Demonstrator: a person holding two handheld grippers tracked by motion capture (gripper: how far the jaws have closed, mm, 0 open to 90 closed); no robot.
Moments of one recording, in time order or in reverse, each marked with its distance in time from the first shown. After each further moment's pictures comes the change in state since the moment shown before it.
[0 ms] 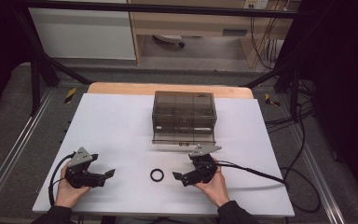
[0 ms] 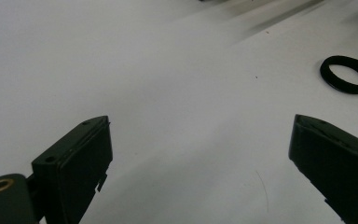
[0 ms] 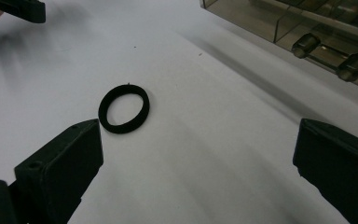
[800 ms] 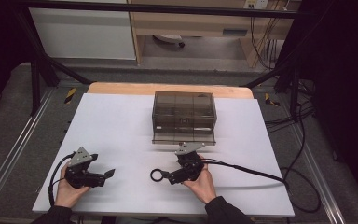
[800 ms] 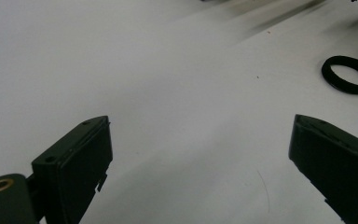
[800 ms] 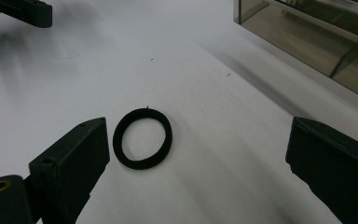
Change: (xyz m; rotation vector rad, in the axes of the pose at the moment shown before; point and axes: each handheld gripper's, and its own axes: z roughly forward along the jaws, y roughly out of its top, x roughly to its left) left arm 0.000 0.000 0.000 -0.001 0.002 -0.004; right arm 0.020 0.021 0.029 0.033 0.006 -0.040
